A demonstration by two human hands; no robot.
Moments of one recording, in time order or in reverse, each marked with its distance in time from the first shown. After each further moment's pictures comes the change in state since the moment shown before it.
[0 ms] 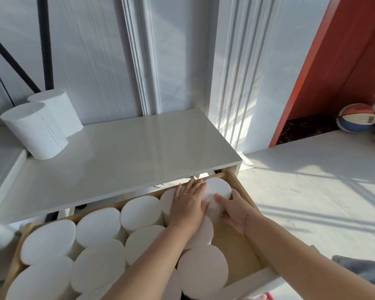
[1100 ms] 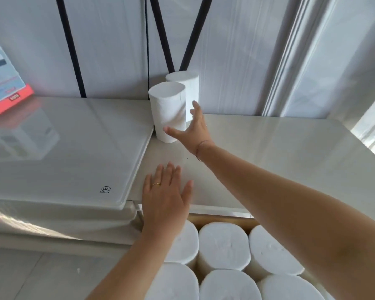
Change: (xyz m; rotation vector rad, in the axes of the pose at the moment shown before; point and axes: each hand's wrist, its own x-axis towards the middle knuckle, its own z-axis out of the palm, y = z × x) left_hand -0.094 -0.234 -0.148 0.359 0.319 -0.589; right_hand 0.064 -0.102 0.418 -0.533 -0.337 -0.806
